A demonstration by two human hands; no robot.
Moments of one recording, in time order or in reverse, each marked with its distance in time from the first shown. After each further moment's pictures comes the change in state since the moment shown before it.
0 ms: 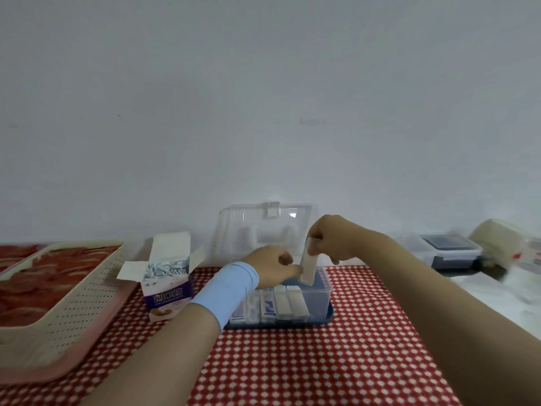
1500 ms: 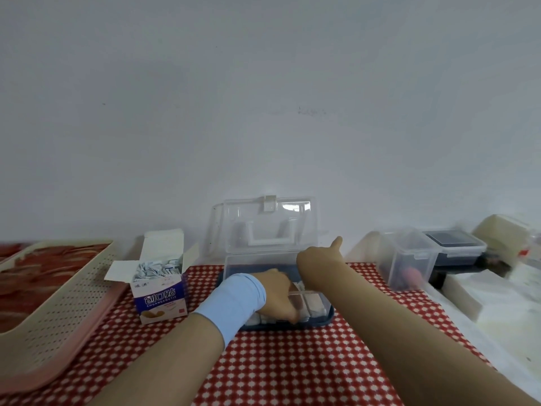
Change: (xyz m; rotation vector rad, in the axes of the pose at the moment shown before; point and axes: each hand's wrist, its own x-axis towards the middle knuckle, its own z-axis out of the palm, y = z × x) left_hand 0.016 -0.014 0.035 0.435 -0.333 0.069; right_hand 0.021 -0.016 0.078 -0.672 -0.108 0.161
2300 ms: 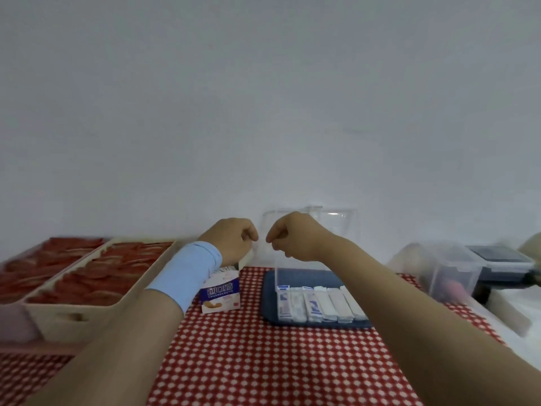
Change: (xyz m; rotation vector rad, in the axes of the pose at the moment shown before) left_hand -0.130 -0.106 -0.065 -0.231 0.651 -0.218; right_hand -0.033 -0.067 -0.109 0.899 0.299 -0.374
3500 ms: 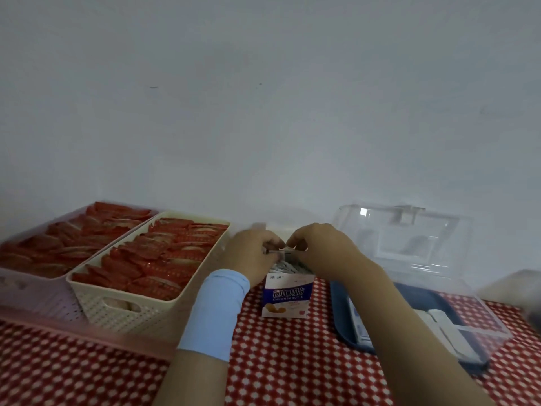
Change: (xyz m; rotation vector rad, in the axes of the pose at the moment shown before) left_hand -0.012 -0.114 0.020 -0.215 0.150 -0.119; right_hand 0.076 -0.045 0.102 -0.259 -0.046 -0.009
